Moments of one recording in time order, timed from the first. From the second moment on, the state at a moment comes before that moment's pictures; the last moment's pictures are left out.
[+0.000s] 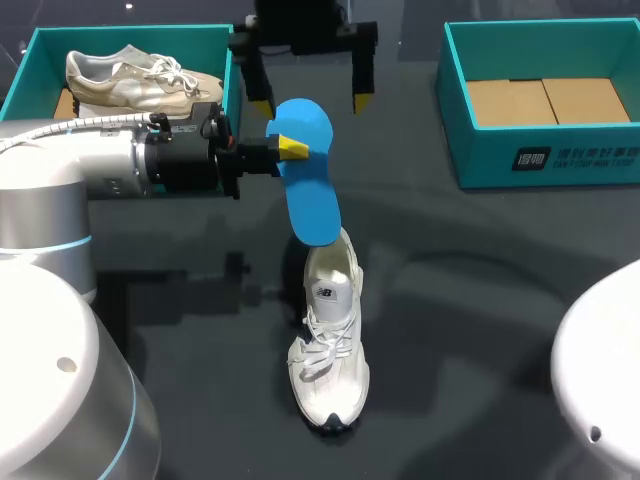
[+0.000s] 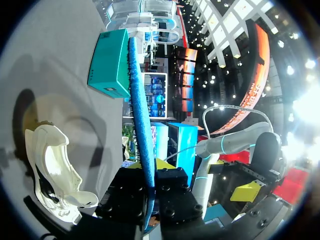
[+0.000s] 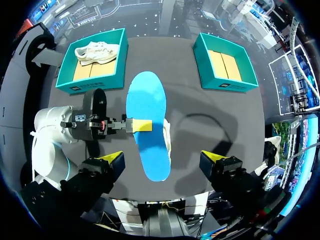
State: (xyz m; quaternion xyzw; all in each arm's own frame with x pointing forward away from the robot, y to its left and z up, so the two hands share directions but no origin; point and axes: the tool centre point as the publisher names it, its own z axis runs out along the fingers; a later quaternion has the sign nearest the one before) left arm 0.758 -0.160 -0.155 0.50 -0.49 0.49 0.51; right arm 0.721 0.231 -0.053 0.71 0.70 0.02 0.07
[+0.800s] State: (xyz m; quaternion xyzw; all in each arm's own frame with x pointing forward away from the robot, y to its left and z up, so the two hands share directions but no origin) left arm 0.758 -0.160 -0.155 0.50 -0.49 0.49 0.51; right arm 0.716 0.163 -0.069 0.72 0.68 0.12 -0.08
